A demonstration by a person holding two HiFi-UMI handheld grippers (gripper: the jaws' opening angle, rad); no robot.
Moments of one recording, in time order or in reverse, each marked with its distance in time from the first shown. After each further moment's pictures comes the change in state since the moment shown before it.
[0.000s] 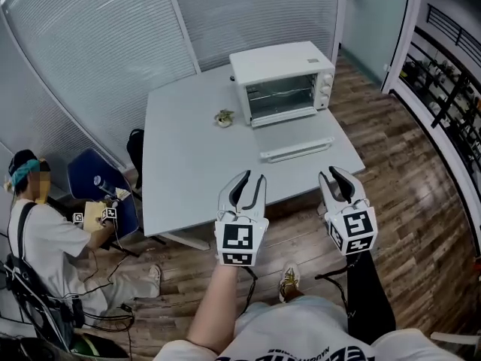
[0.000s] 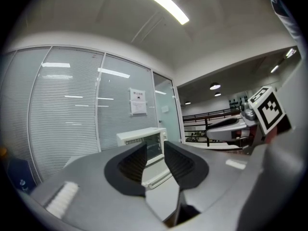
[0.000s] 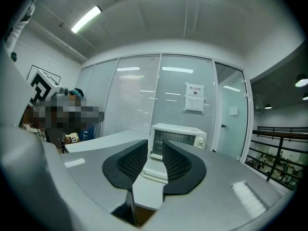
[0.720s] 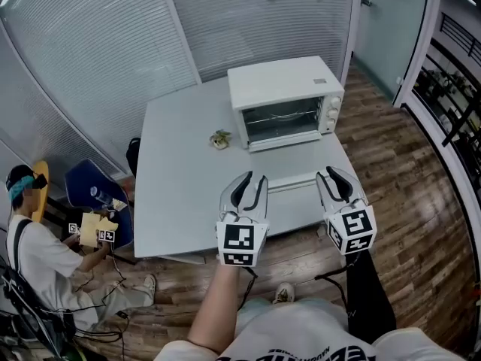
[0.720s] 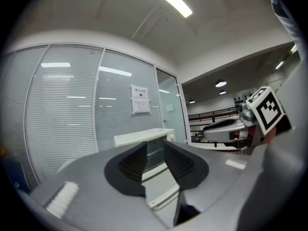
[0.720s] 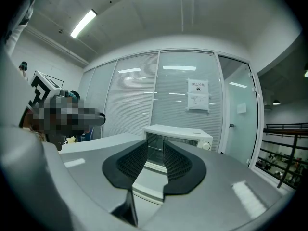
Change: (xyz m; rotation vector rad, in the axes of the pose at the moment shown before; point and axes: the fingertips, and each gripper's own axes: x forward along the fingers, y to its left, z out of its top) left arm 0.135 0.025 0.003 -0.004 0.008 0.048; right arm 0.122 -0.081 -0.003 0.019 -0.015 0.082
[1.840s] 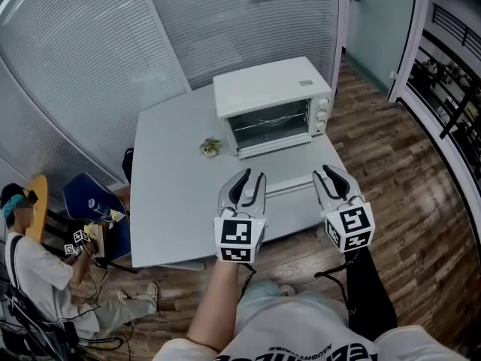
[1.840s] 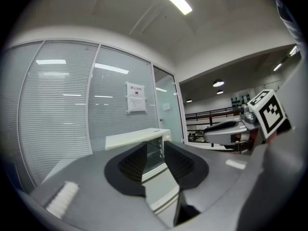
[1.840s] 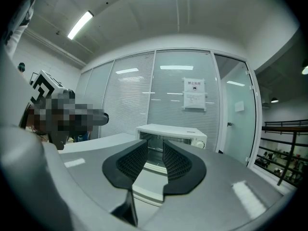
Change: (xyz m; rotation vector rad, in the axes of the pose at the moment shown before) left arm 0.043 -0.019 0.002 -0.006 0.019 -0.040; right arm 0.005 -0.036 -0.011 0.017 -0.002 -0.014
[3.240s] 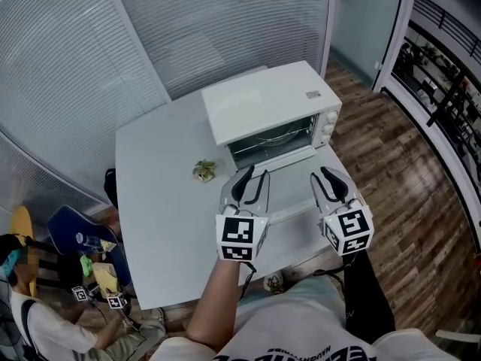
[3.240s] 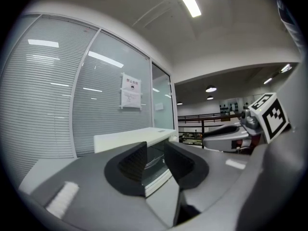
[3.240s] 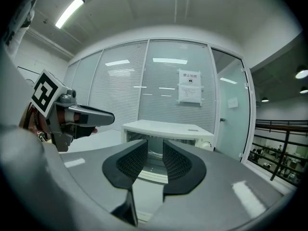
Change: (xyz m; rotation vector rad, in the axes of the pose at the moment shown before) left arm 0.108 0.076 -0.011 -0.051 -0.001 -0.167; right arm 0.113 -0.011 -0.004 0.019 0.068 -0.114
